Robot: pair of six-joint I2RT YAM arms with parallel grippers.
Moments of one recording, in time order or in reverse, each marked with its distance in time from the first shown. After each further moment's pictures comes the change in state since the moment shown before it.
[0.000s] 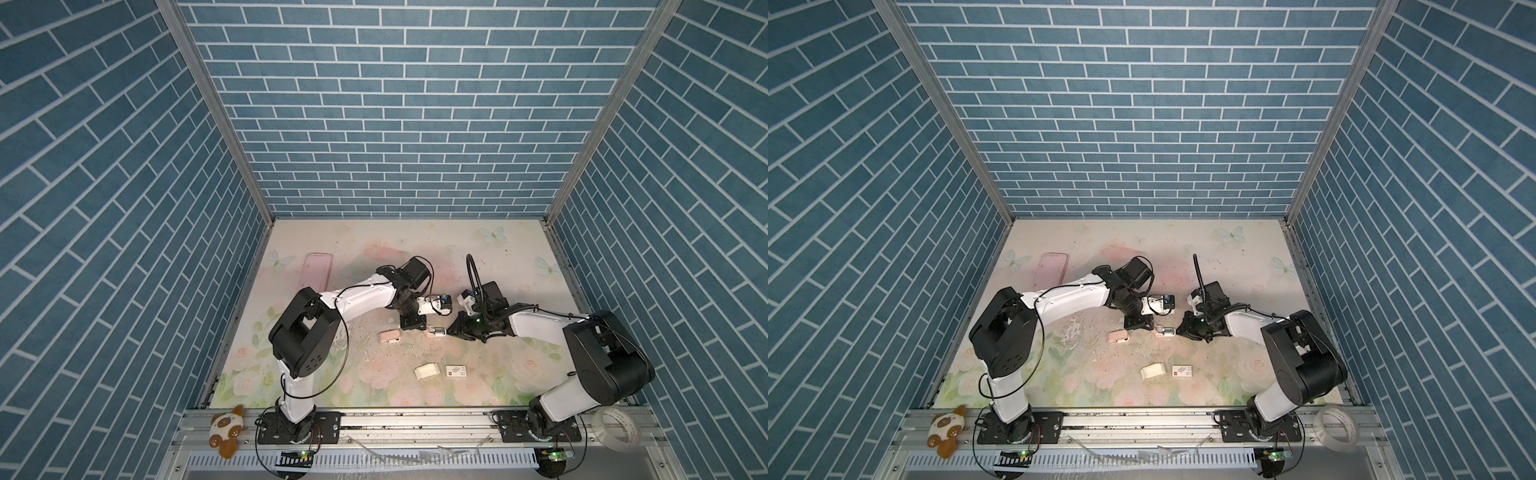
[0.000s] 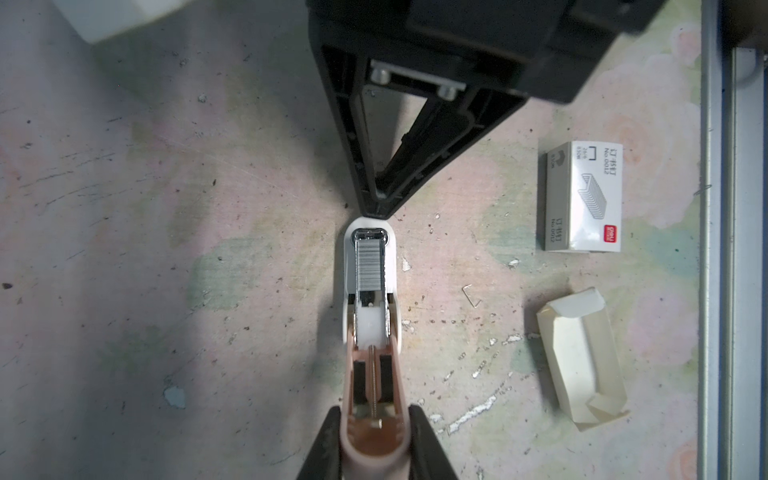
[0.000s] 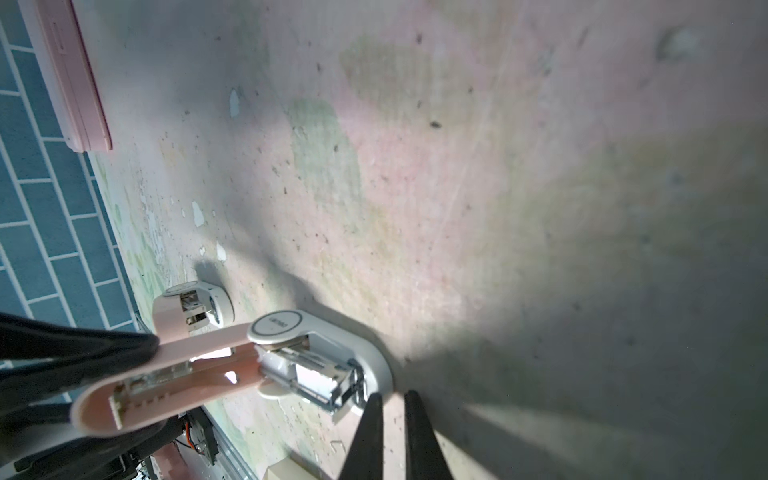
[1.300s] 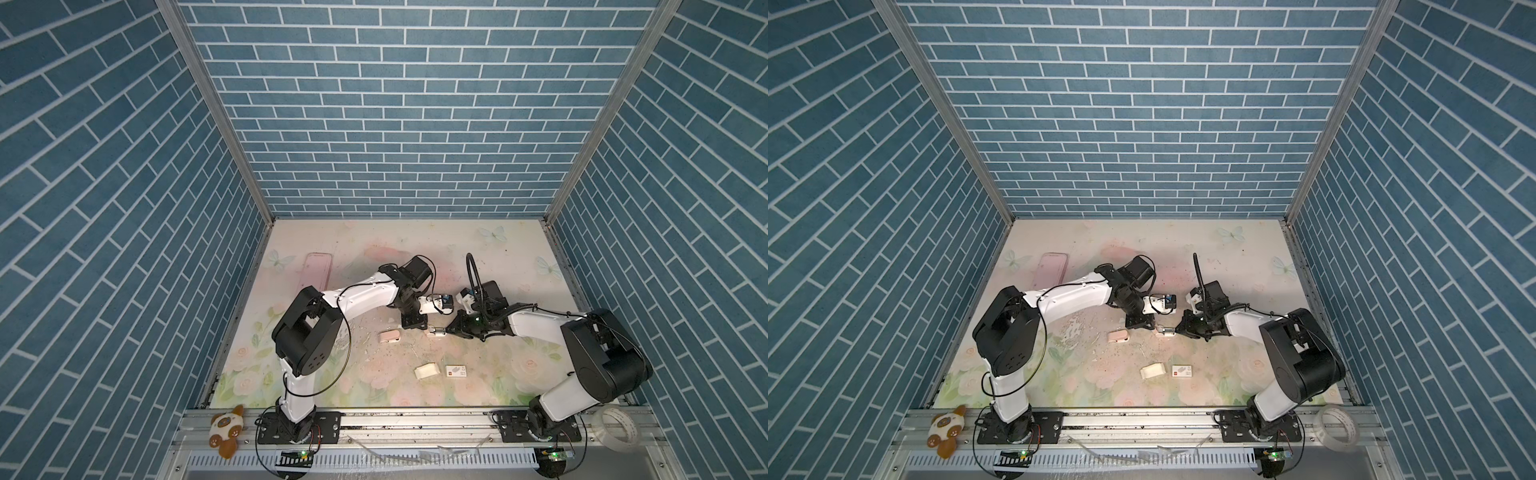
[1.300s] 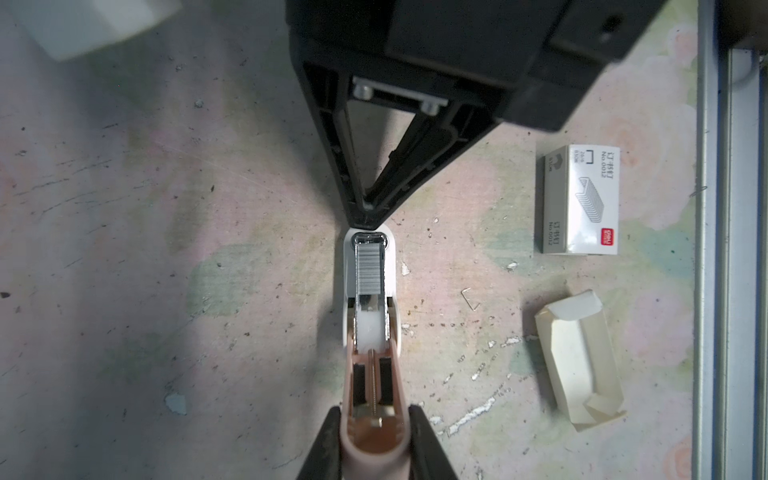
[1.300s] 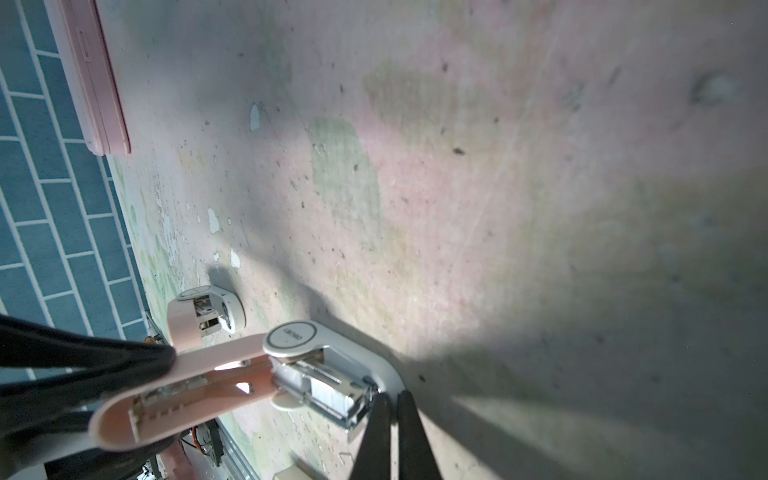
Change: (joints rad) left arm -0.007 0.021 0.035 -0.027 0.000 0.003; right arm -0.001 0.018 0.000 0.047 -0.027 0.002
